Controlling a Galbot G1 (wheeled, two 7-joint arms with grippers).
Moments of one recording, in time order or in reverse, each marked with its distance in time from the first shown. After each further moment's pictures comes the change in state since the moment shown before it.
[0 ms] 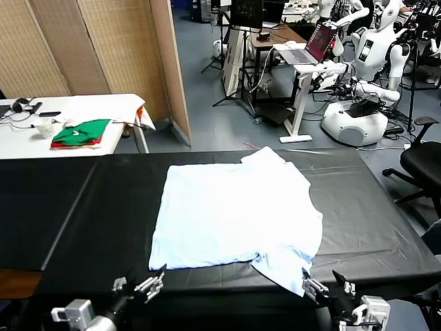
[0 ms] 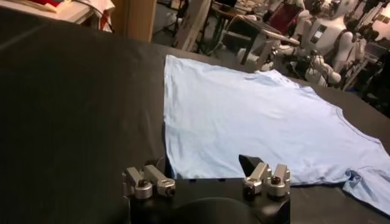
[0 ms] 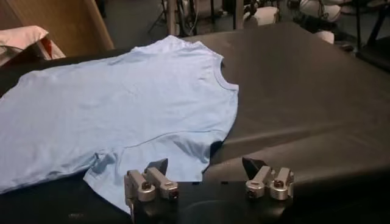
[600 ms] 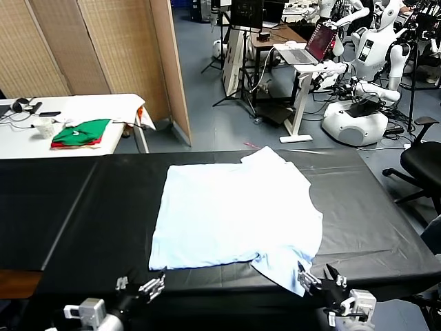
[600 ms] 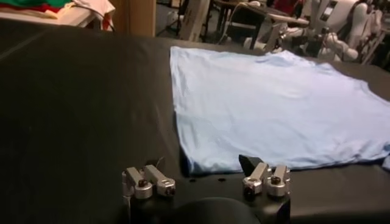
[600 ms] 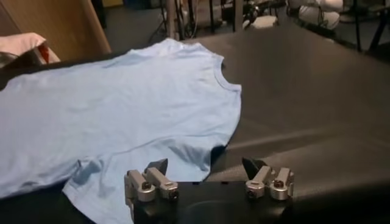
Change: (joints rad) left arm -0.055 -0.057 0.044 0.108 0.143 -0.026 0.012; right arm 0.047 0.016 -0.021 -0.114 -0.031 0.007 -0.001
